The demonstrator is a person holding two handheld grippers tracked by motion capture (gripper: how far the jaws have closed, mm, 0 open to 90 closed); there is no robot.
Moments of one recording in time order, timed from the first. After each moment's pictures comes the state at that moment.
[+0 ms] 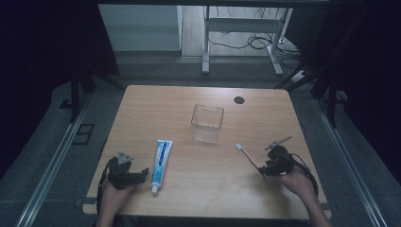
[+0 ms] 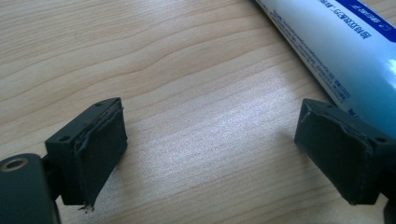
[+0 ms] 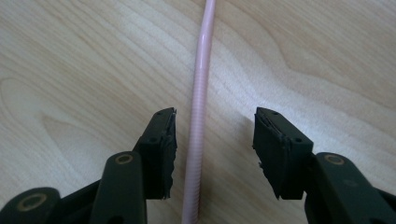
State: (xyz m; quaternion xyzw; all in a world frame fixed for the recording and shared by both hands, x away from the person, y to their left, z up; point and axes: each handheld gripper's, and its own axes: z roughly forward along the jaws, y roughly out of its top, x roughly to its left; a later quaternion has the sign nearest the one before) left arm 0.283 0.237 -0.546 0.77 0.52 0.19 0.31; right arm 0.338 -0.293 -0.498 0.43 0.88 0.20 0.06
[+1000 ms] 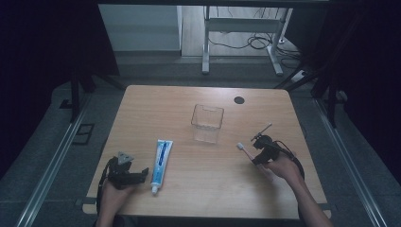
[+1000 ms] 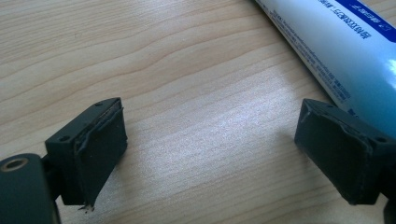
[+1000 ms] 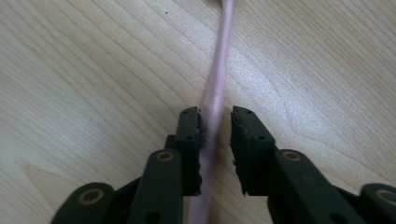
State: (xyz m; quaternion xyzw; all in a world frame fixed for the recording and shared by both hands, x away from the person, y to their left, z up) left arm 0.283 0.237 -0.546 0.77 0.52 0.19 0.31; right arm 0.382 -0.256 -0.498 0.41 0.90 0.13 0.04
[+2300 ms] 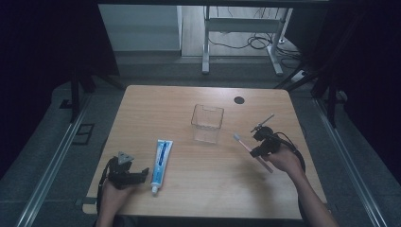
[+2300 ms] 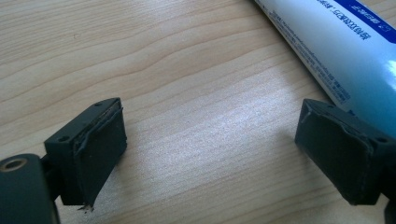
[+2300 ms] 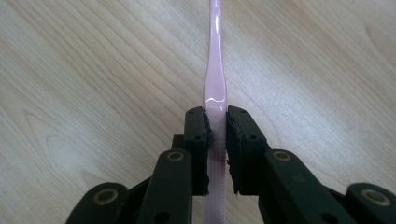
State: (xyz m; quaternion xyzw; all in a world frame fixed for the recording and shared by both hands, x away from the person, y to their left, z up) left arm 0.283 0.237 -0.546 0.77 0.52 0.19 0.31; right arm 0.386 -0.248 -0.458 0.40 0.90 0.17 0.04
